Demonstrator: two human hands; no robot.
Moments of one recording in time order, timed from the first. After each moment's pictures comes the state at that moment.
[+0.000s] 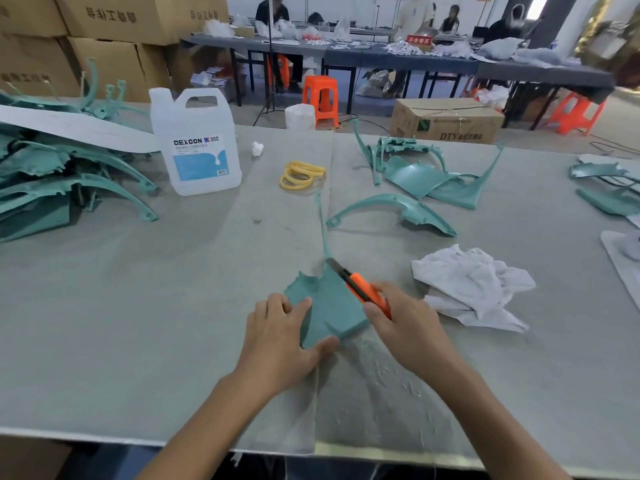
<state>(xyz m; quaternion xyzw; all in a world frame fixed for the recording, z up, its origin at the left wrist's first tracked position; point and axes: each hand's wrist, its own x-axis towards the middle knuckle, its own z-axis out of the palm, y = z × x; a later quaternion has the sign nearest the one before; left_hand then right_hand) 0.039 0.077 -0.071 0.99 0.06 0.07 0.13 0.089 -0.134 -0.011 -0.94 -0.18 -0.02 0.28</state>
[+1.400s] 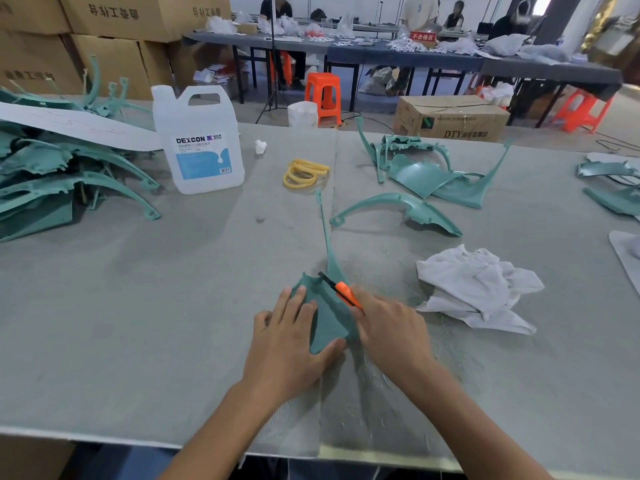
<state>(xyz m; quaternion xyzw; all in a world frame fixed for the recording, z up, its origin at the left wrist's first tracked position) 0.040 0.069 -0.083 0.99 0.04 0.06 0.11 0.093 -0.105 -0.027 -0.97 -0.20 -0.03 0.13</state>
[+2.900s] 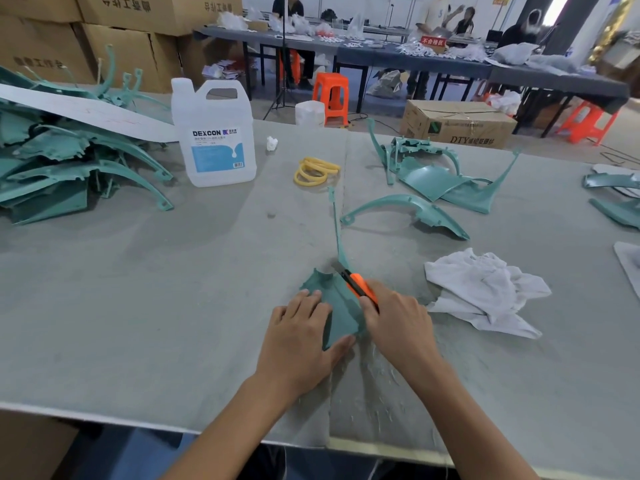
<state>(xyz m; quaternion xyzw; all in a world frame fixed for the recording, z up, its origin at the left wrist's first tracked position) 0.031 0.066 -0.079 0.98 -0.01 0.14 0.13 0.096 -0.096 -0.029 -0.97 -0.15 -0.03 0.18</state>
